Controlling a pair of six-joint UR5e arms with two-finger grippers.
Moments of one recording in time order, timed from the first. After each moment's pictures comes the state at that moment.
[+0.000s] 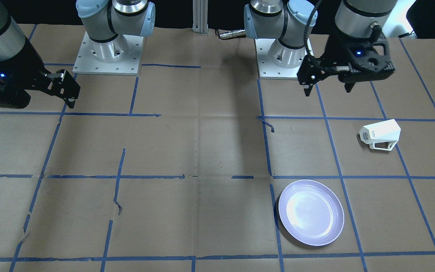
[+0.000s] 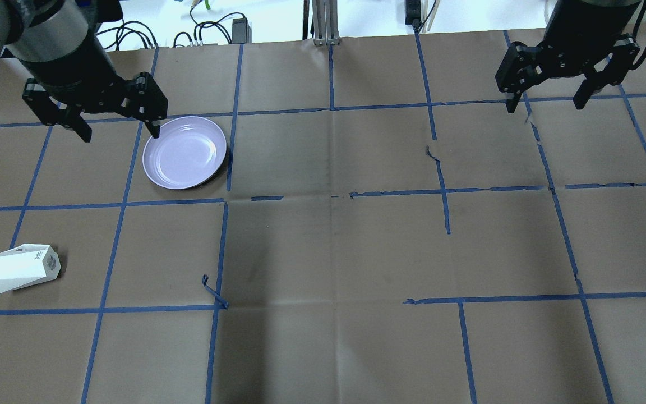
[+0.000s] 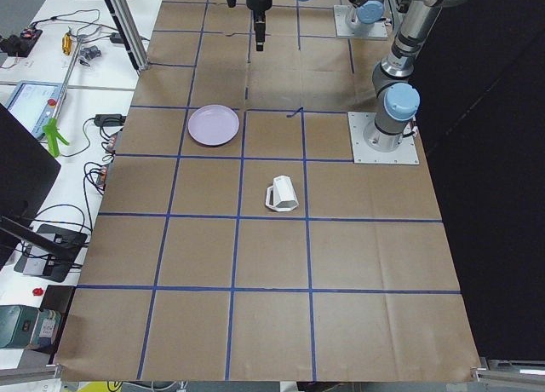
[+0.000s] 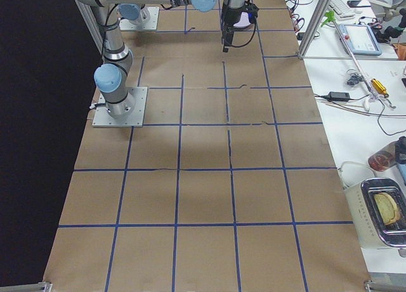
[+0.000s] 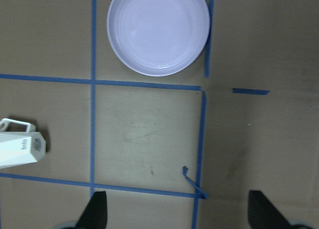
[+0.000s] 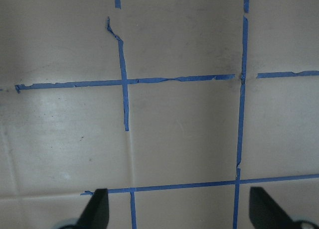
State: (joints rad) left arm -1.48 -1.54 -1.54 -1.64 1.69 0.04; right arm 1.47 -1.48 1.43 -1.44 -1.64 -0.06
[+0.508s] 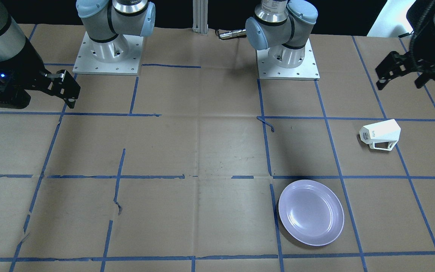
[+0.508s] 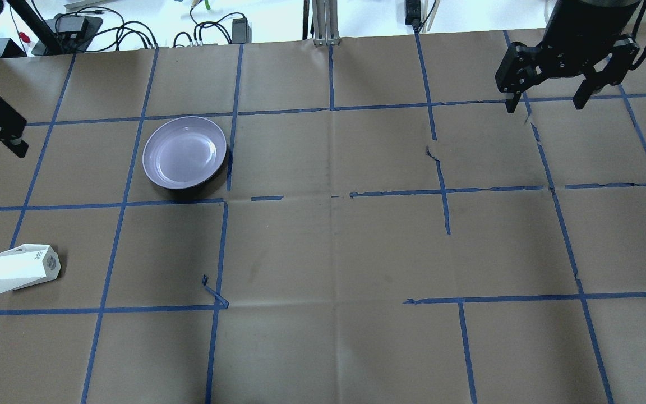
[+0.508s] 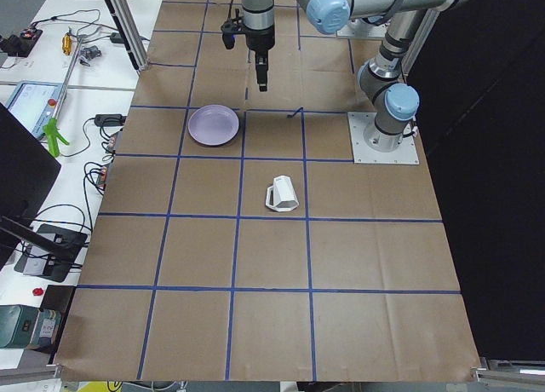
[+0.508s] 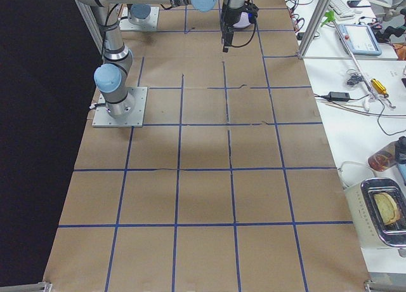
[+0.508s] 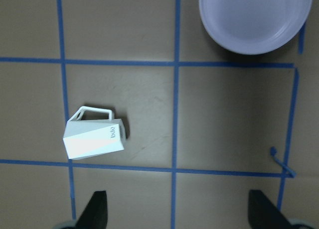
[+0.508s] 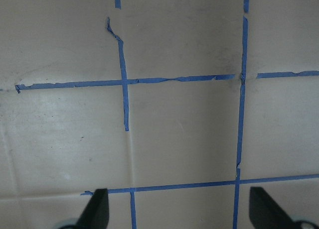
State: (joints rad) left arm -1.05 -1.53 -1.54 -1.67 1.64 0.50; right arm 1.47 -1.48 1.43 -1.44 -1.64 -0.06
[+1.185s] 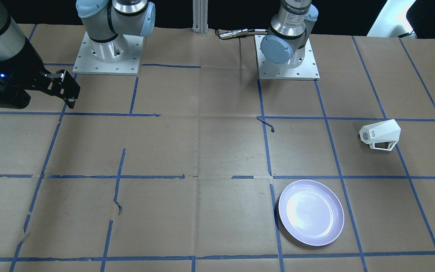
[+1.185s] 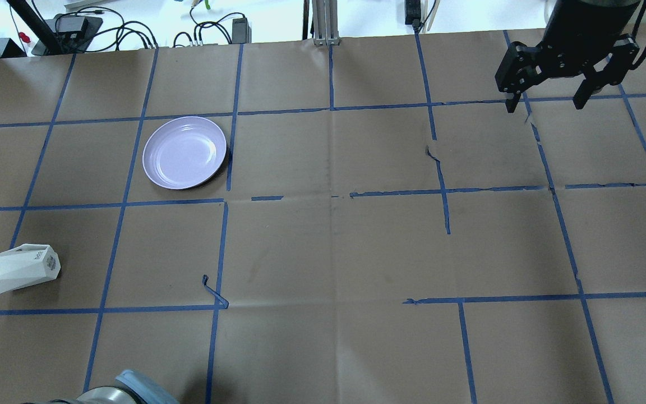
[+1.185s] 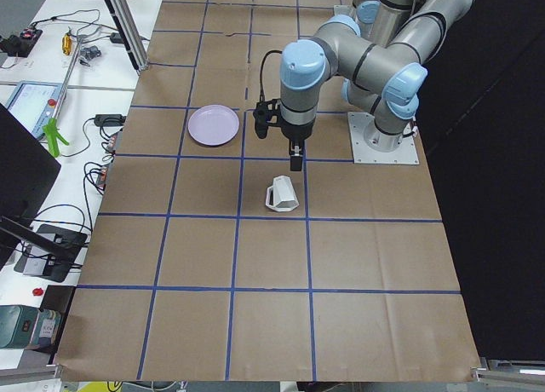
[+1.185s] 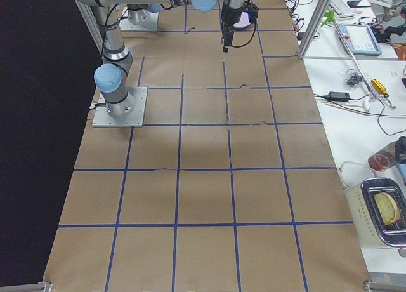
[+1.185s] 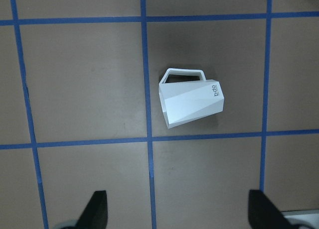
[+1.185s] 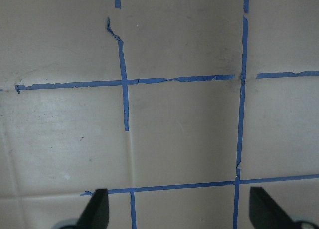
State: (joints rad) left arm -0.58 -1.60 -1.53 -1.65 1.58 1.03; right arm 1.47 -1.48 1.43 -1.44 -1.64 -0.06
